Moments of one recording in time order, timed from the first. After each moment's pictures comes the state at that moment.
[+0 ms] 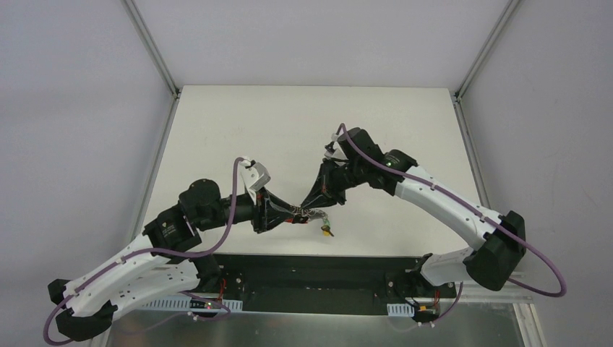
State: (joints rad) left arm -0.95 0.60 0.79 -0.36 0.20 -0.26; right arm 0.82 1.40 1.27 -0.73 -0.65 1.14
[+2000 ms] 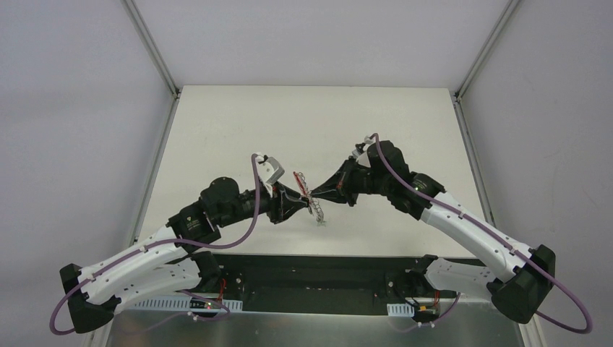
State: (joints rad) left arm -0.96 0.74 0.71 -0.13 0.11 -0.25; right arm 0.78 1.10 0.97 -0.40 -0.46 1.45
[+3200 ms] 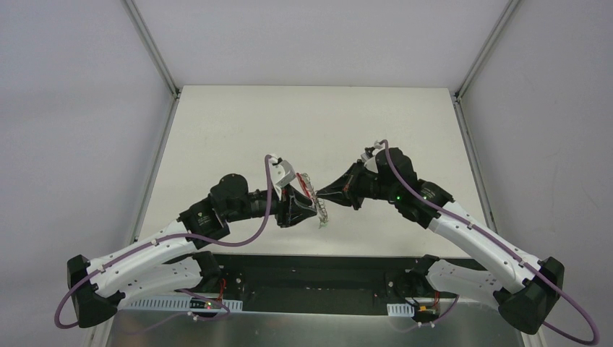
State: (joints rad) left arm -0.96 0.81 0.70 -0.02 0.29 -0.26; right arm 0.78 1.00 0.90 -0.38 -0.40 1.50
